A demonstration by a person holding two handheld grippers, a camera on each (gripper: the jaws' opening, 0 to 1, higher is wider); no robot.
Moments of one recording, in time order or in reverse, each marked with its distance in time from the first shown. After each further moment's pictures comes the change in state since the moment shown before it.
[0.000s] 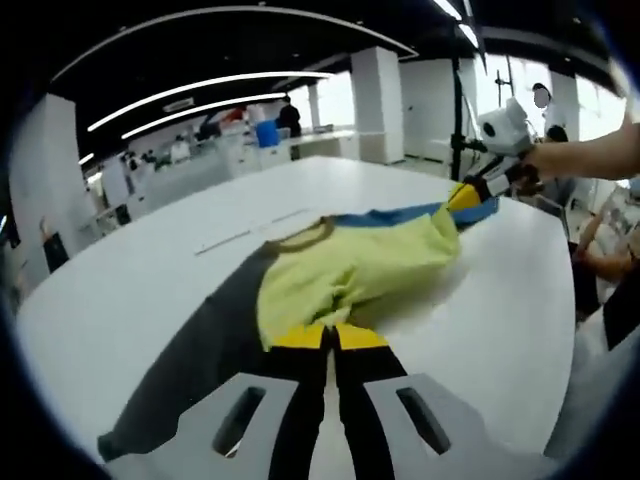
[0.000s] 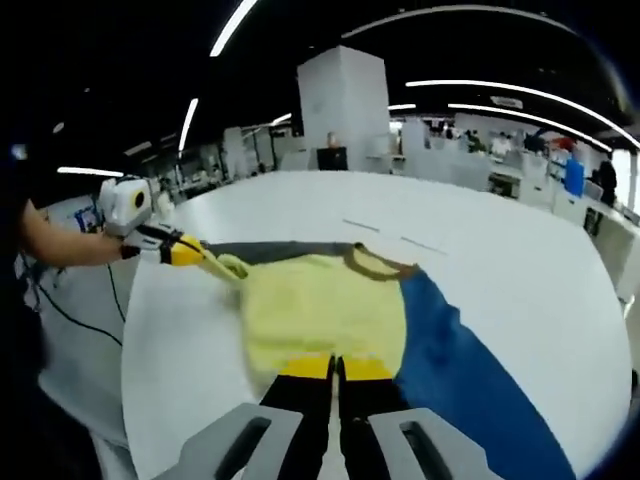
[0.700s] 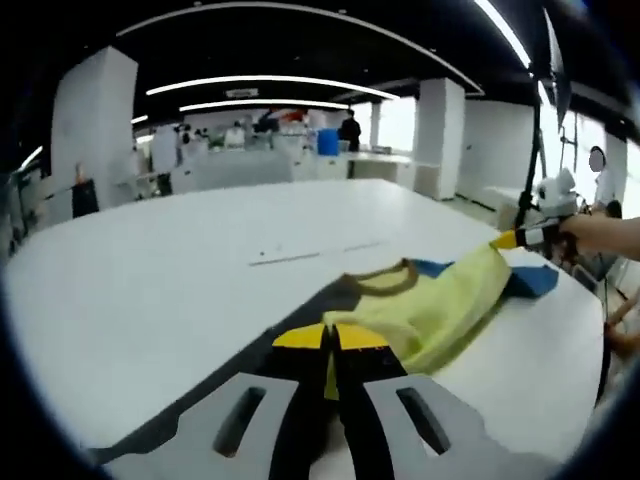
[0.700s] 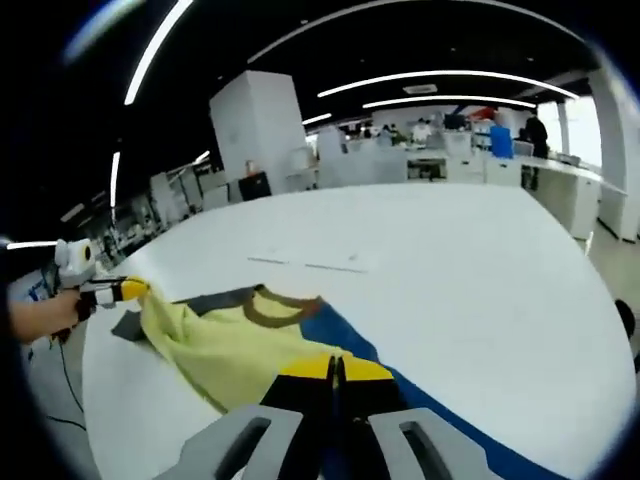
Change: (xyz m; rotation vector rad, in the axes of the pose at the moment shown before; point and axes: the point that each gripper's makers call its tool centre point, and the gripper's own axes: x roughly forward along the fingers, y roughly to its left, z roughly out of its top) left arm 0.053 0.094 0.003 -0.294 -0.018 0.160; right arm 0.049 -0.110 0.009 0.194 0.002 -0.270
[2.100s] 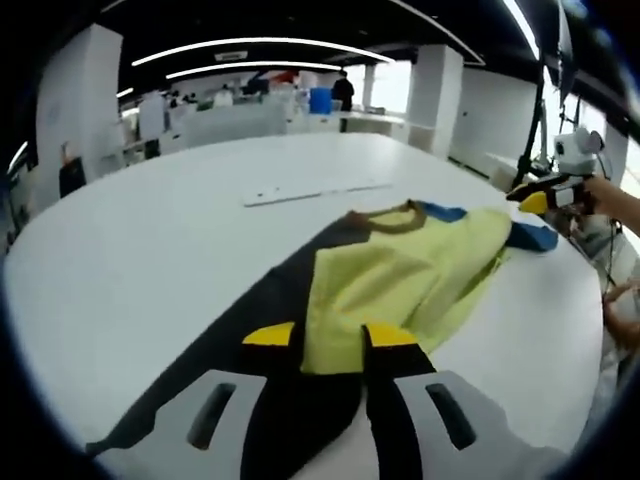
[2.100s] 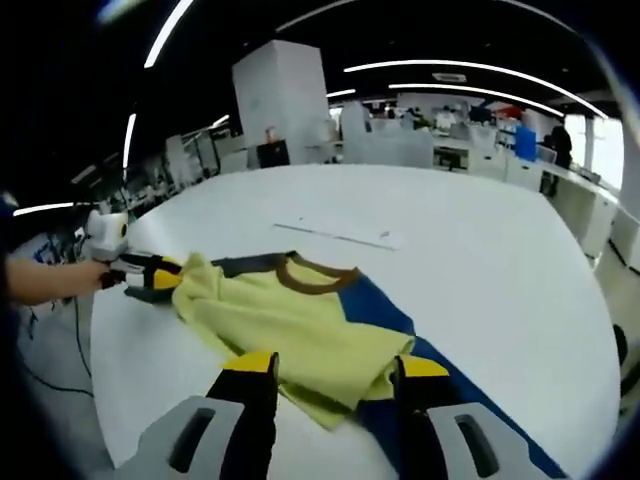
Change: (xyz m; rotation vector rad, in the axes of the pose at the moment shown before) left arm 0.001 0.011 -0.053 0.057 0.180 -0.063; right arm -0.037 0.061 -0.021 -0.113 0.127 0.065
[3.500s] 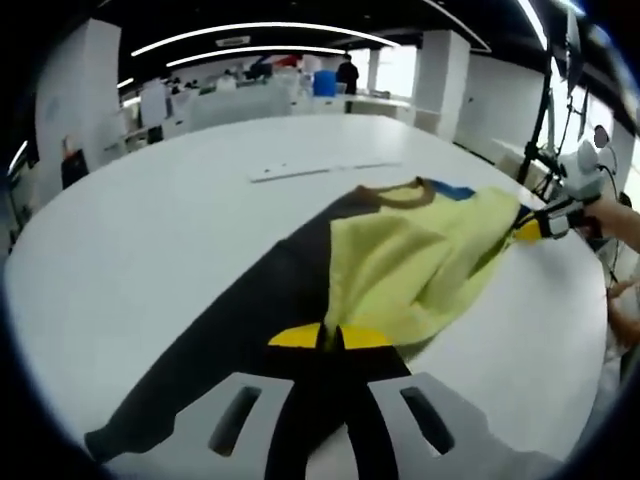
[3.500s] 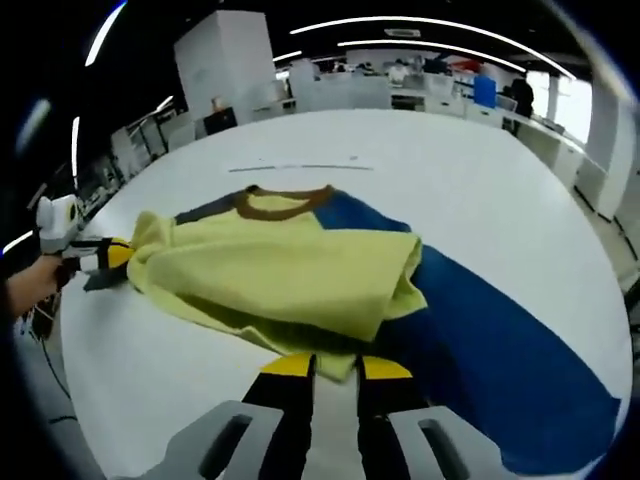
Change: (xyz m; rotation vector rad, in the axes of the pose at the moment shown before) left arm 0.001 0.009 -0.020 -0.007 0.070 0.034; right arm 0.034 -0.016 -0.068 0.144 0.167 -0.216
